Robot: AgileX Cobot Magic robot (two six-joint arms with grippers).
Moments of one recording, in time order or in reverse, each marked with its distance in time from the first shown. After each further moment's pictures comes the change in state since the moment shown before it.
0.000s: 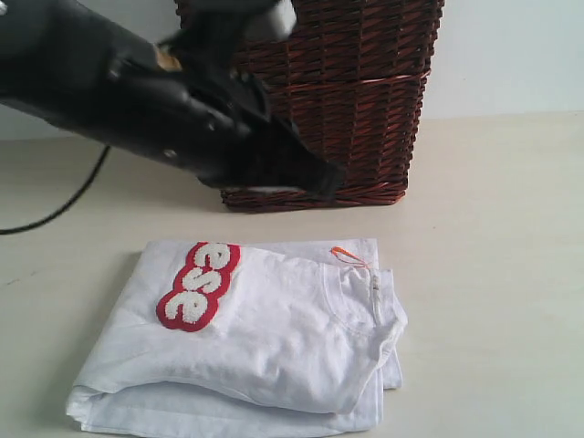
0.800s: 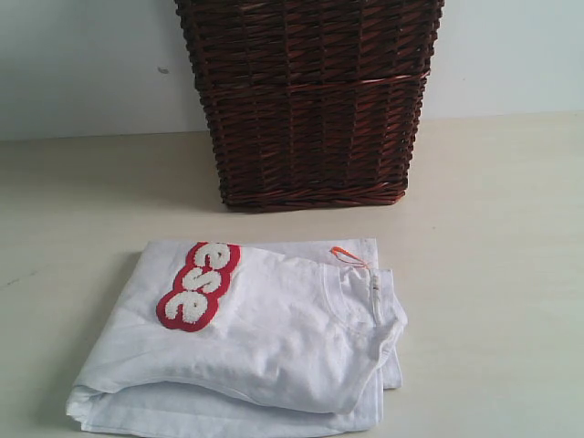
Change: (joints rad) left arm 0.000 -1.191 0.524 0.120 -0.257 -0.002; right arm 0.000 -0.846 0.638 -0.002 -0.646 0.024
